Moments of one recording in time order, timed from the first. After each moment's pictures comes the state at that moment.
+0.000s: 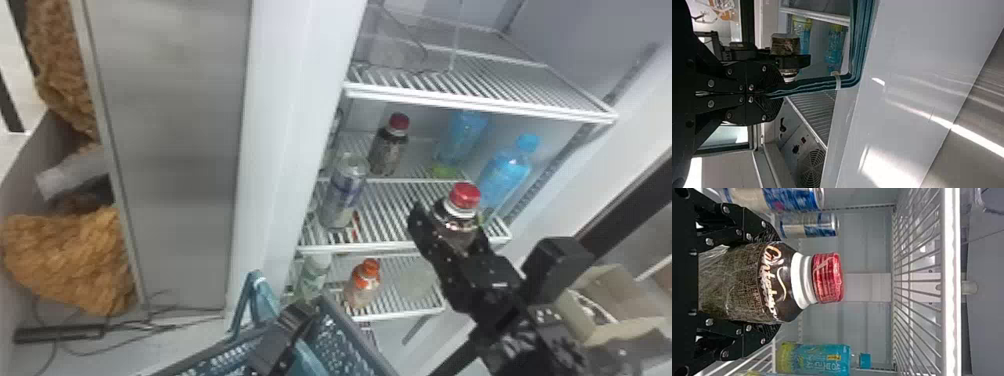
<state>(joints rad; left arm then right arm) 0.52 0.02 -0.31 -1.86 1.53 0.60 -0.53 0.58 -0.12 -0.28 -2.32 -0.25 0.26 0.14</state>
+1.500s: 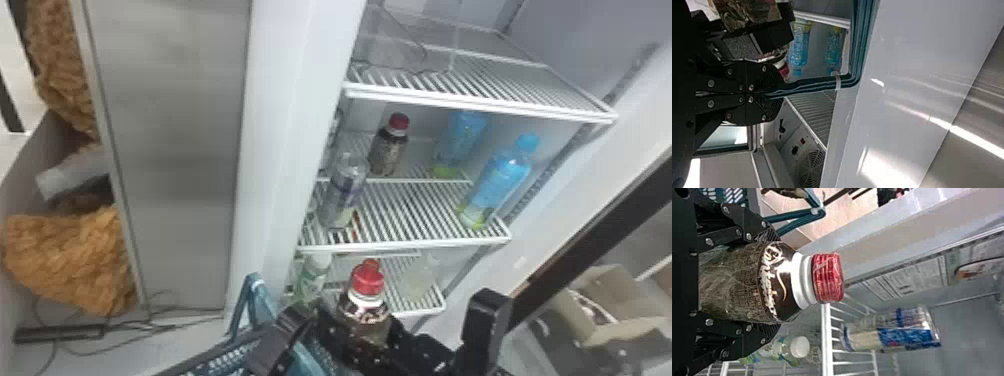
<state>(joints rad) 0.53 0.02 -0.30 -1.86 1.52 0.60 -0.53 0.77 -0.15 -0.16 -2.48 -0.36 0.61 0.39</state>
